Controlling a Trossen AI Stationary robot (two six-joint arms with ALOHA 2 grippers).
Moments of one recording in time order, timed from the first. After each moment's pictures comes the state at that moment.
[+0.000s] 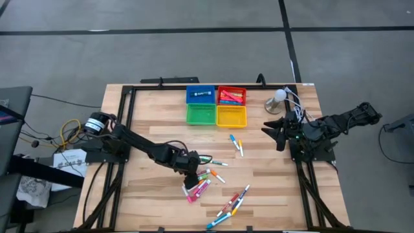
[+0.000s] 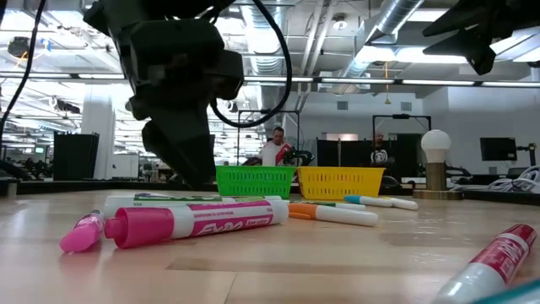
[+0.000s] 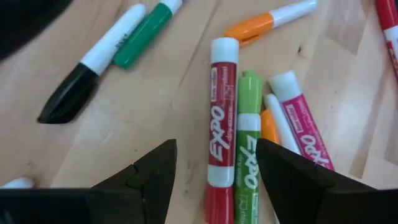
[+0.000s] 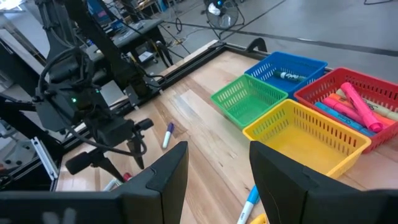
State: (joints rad) left arm -0.34 1.76 0.99 -0.28 -0.08 -0.69; right arm 0.38 0.46 0.54 -0.46 0.65 0.62
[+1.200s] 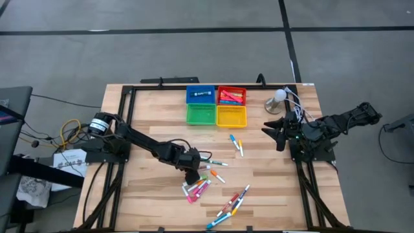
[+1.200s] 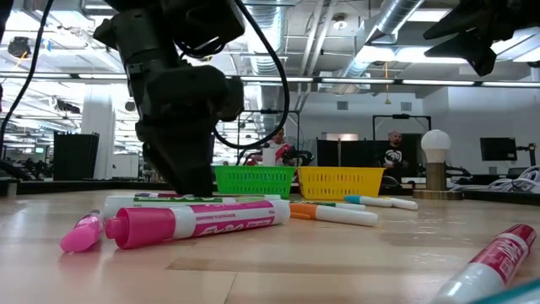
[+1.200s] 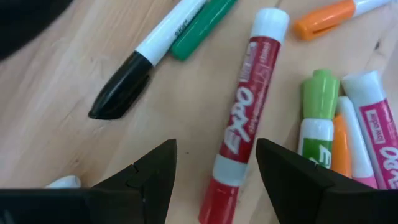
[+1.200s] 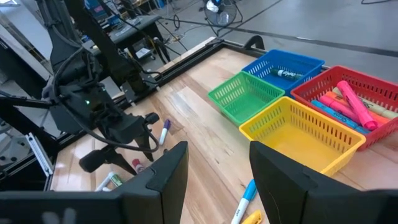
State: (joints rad) left arm -0.29 1.81 0.99 -0.33 -0.11 -0.69; right arm 0.38 0.46 0.54 -0.48 0.65 0.62
